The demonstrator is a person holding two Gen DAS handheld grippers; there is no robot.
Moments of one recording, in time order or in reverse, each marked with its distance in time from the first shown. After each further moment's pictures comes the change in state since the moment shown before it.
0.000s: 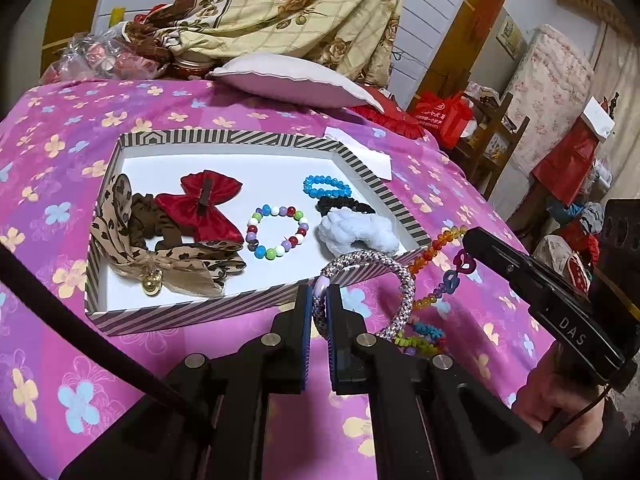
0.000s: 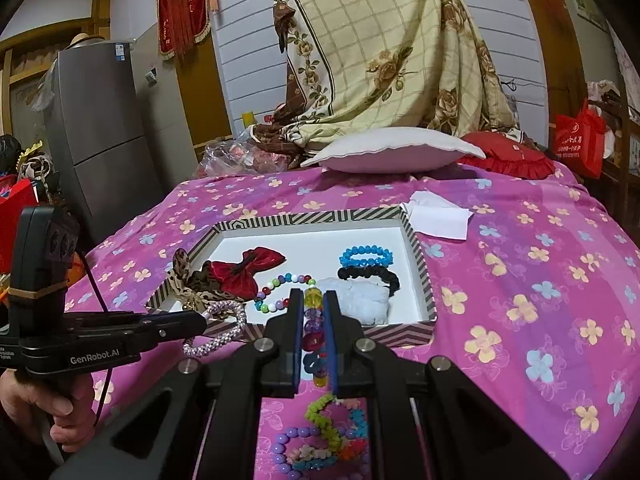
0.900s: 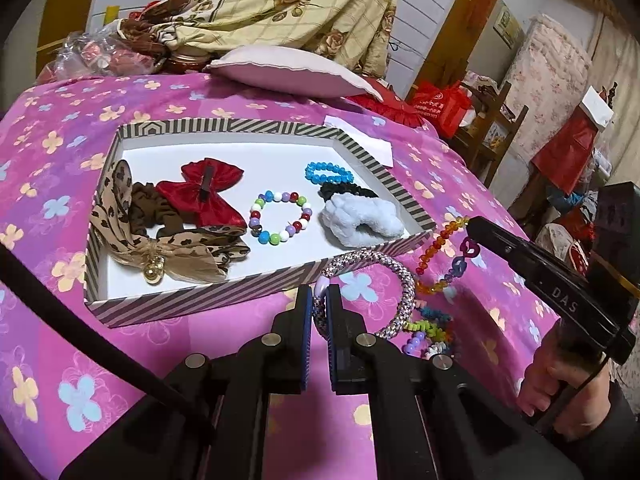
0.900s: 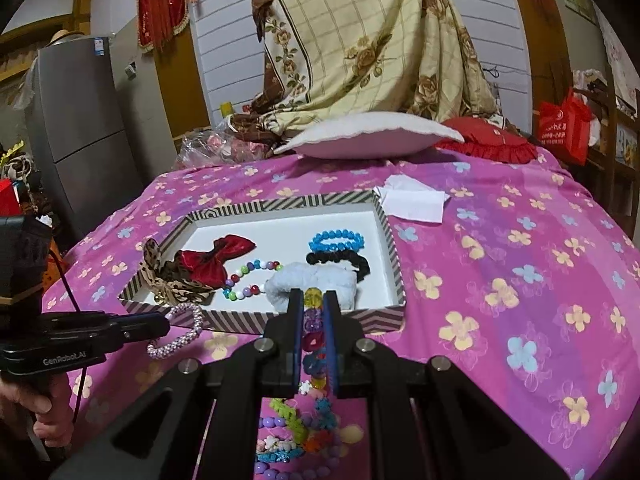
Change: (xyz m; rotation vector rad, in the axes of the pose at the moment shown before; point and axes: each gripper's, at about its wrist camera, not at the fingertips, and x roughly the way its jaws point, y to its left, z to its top) left arm 0.002 0.003 -0.008 0.022 0.028 0.004; right arm 0.005 -0.020 -0.005 0.015 0.035 -0.059
